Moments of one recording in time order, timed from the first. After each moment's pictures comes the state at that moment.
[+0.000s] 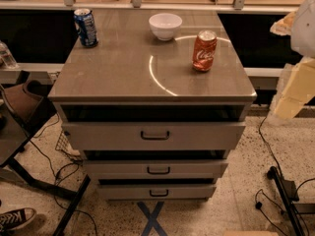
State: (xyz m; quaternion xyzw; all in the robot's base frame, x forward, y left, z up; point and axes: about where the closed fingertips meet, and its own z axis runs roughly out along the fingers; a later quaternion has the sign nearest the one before) arm 0.437 -0.210 0.999 -0.60 0.77 -0.06 0.19
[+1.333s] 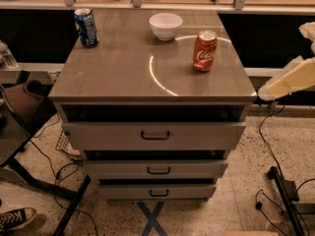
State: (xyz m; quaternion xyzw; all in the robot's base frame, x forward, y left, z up) arm 0.502 -0.259 0.982 -0.44 0.81 0.02 0.40
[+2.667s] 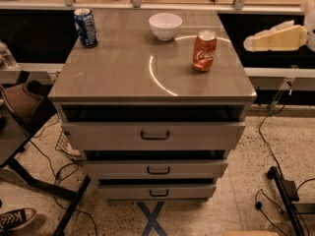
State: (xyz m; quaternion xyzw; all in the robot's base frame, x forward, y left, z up) arm 0.593 -0.266 1.028 -0.31 0.73 0.09 0.60
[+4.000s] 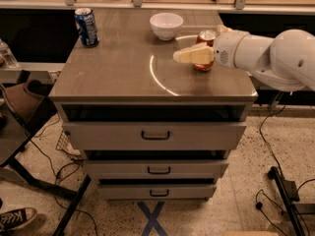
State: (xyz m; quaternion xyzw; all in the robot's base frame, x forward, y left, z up) arm 0.699 -0.128 0.930 -0.30 0.71 0.19 0.61
